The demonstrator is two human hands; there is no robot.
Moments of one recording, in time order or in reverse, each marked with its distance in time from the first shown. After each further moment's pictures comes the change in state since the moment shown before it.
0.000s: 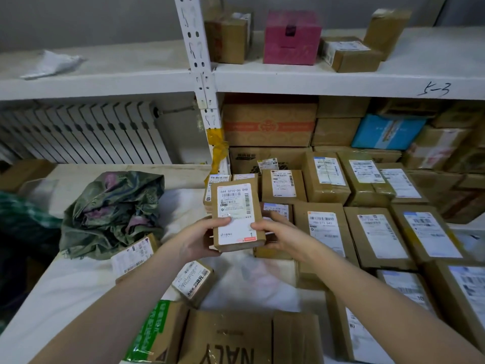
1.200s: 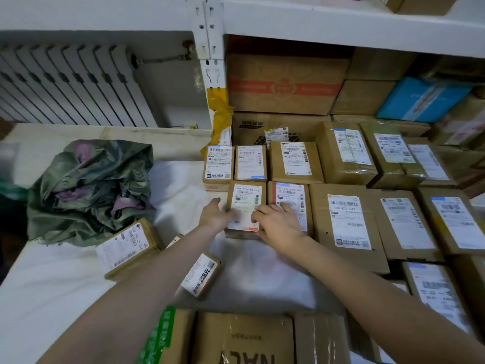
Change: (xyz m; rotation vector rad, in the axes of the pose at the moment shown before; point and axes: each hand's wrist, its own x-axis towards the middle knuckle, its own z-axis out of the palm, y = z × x) left_hand 0.133 -0.025 -0.018 0.677 0.386 0.135; right_hand 0.086 0.048 0.000 -1.637 0.181 -0.378
